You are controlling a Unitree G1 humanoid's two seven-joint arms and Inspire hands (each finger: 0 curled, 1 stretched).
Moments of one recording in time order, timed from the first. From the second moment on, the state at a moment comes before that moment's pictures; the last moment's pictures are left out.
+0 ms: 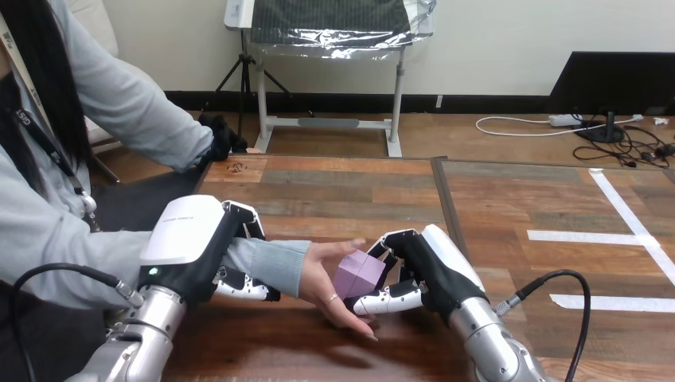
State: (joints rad) left arm -0.37 0.45 -0.31 0.83 0.76 -0.50 0.48; right arm -0.46 -0.15 0.23 1.03 -0.43 -0.44 -0.14
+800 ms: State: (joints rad) left arm -0.41 0.45 -0.34 0.88 0.77 -0.50 0.48; right arm -0.46 -0.15 0.23 1.03 -0.44 -0.44 -0.15
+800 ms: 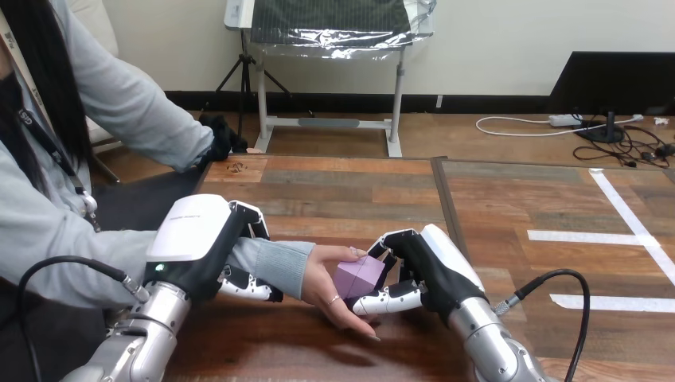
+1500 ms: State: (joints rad) left arm -0.44 0.43 -0.34 0.91 0.78 -0.51 0.50; right arm -0.48 -0.15 0.23 1.03 -0.45 -0.44 -0.16
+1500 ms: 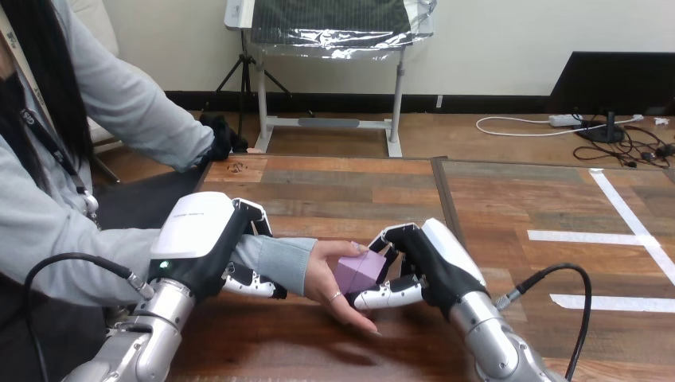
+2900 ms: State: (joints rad) left arm -0.46 0.42 -0.34 0.91 0.78 -0.59 0.56; right arm -0.56 -0.19 0.25 1.05 -0.48 -0.43 -0.17
